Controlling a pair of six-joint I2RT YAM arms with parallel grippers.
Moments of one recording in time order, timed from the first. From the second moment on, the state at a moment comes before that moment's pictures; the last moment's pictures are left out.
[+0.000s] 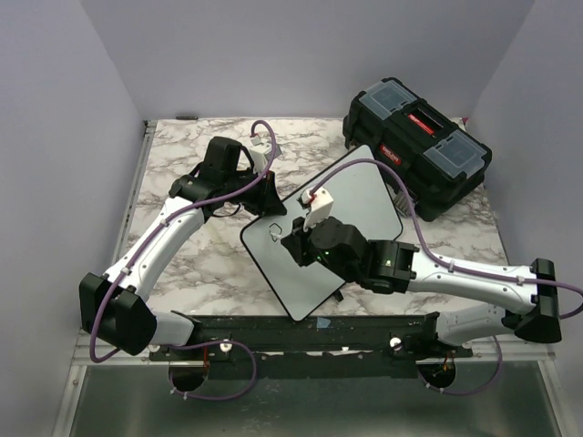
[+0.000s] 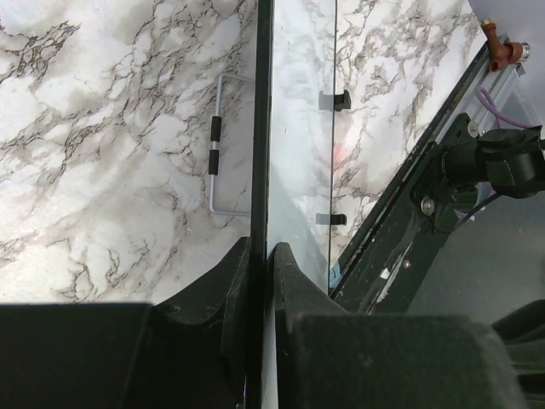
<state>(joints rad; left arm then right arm) -0.41 1.34 1.24 -0.61 0.64 -0.12 1.28 1.30 1.15 -0.30 0.49 0.47</state>
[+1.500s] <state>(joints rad) -0.41 1.33 1.24 -0.62 0.63 -0.12 1.23 1.28 1.10 -0.24 0.62 0.43</state>
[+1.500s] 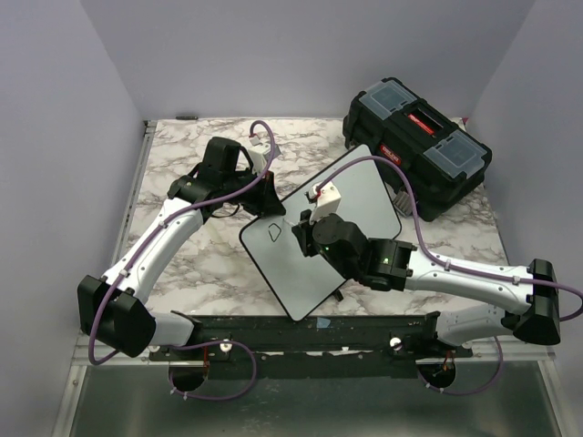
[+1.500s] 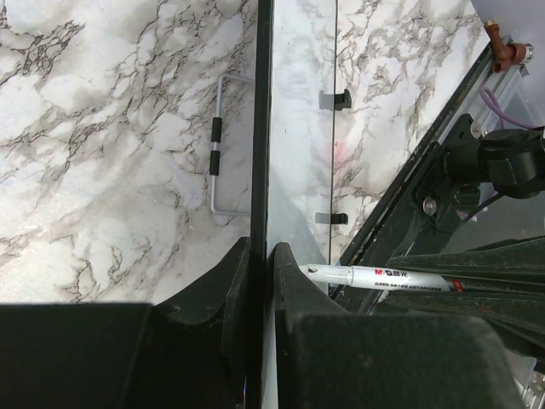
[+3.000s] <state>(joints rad) -0.41 1.33 1.24 -0.62 0.62 -0.12 1.22 1.27 1.09 -0.29 0.59 0.48</state>
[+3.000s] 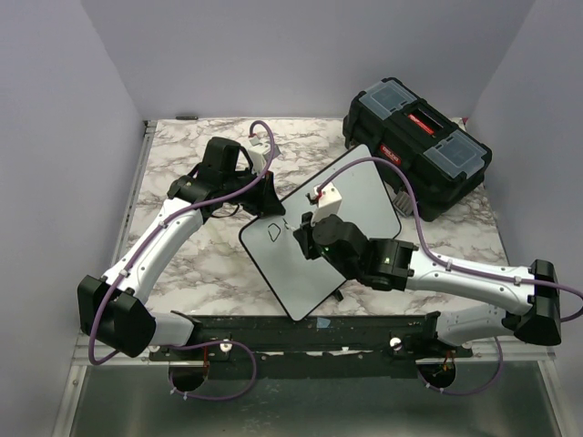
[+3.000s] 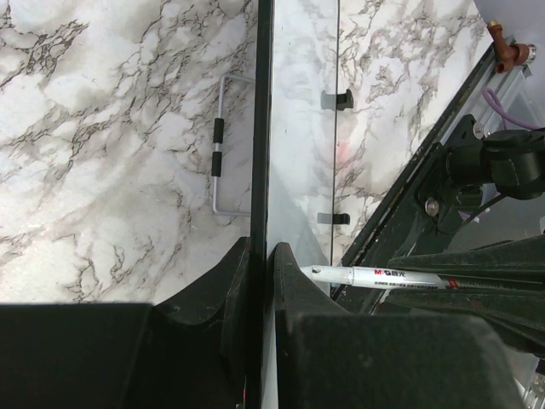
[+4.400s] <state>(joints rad) -0.41 1.32 1.24 -0.62 0.62 -0.12 1.21 1.09 1.05 -0.40 0.67 0.50</state>
